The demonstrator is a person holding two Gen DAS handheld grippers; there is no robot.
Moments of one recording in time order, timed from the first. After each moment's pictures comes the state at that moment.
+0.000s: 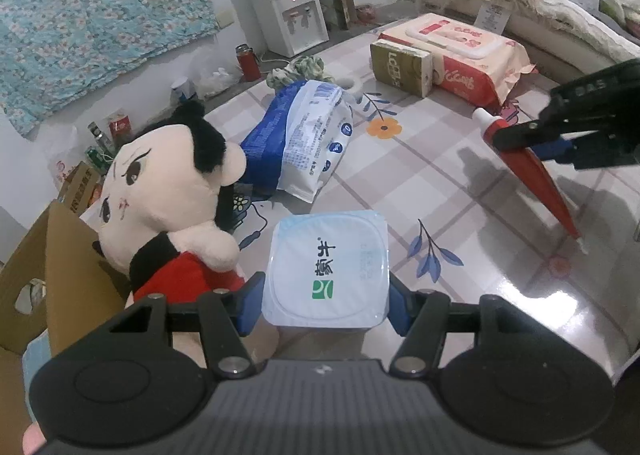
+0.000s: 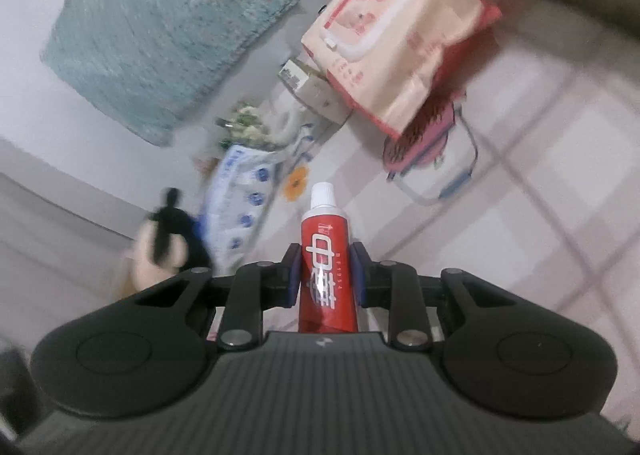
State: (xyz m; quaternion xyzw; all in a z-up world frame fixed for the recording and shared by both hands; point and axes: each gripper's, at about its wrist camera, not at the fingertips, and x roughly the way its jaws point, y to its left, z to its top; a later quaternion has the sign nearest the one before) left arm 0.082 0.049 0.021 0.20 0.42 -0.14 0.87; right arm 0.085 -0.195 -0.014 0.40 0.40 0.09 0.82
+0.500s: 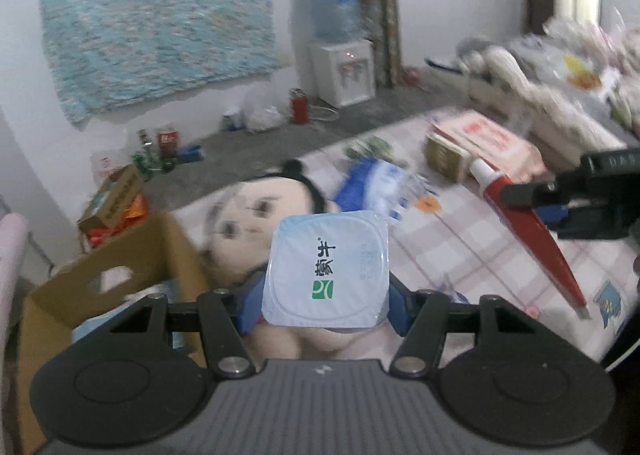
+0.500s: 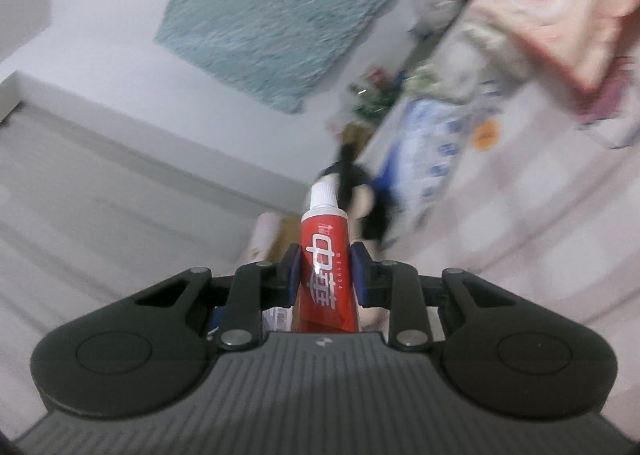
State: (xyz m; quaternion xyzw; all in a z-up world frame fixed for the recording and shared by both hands) left arm 0.031 0.124 0.130 0.12 0.36 -0.09 0.92; right arm 0.063 -0.152 0.051 0.46 0.35 0.27 0.77
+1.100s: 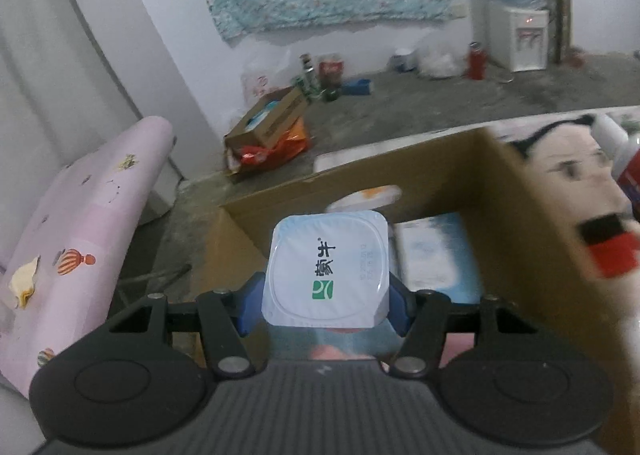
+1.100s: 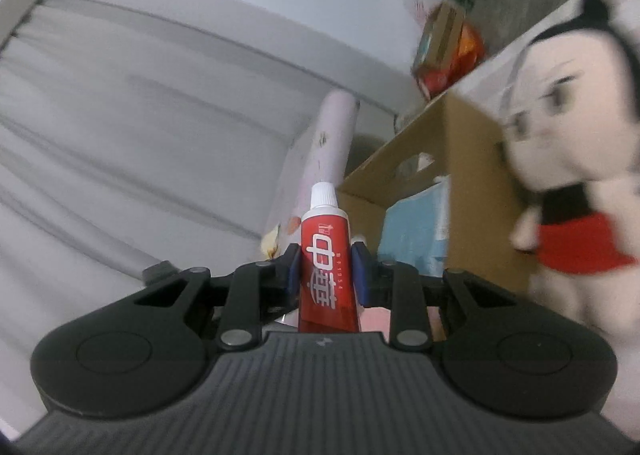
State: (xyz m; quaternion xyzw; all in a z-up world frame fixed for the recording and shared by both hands) left arm 0.089 0.357 0.095 0.11 0.43 0.13 0.89; right arm 0.142 0.097 0.105 0.39 0.44 0.43 0.69
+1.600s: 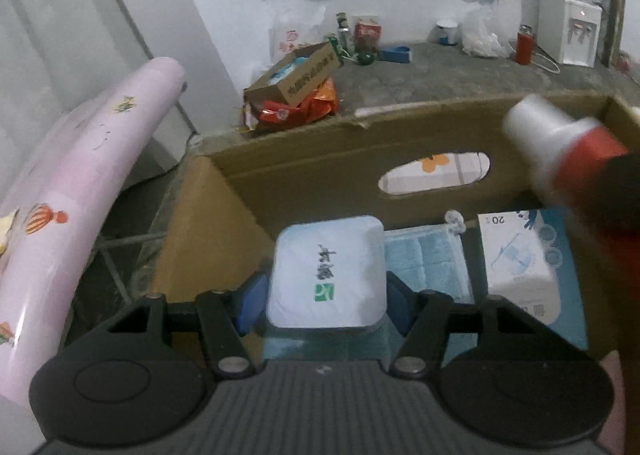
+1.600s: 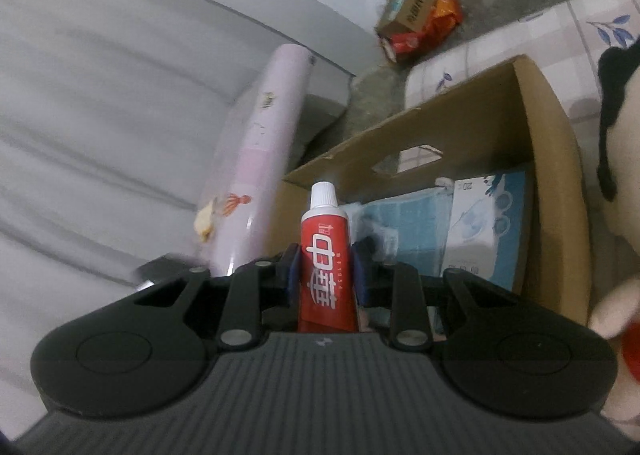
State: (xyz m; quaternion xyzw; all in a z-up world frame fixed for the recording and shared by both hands) left arm 0.134 0.409 0.029 0.06 0.45 0.17 0.87; right arm 0.200 0.236 0.088 0.30 0.52 0.39 0.70
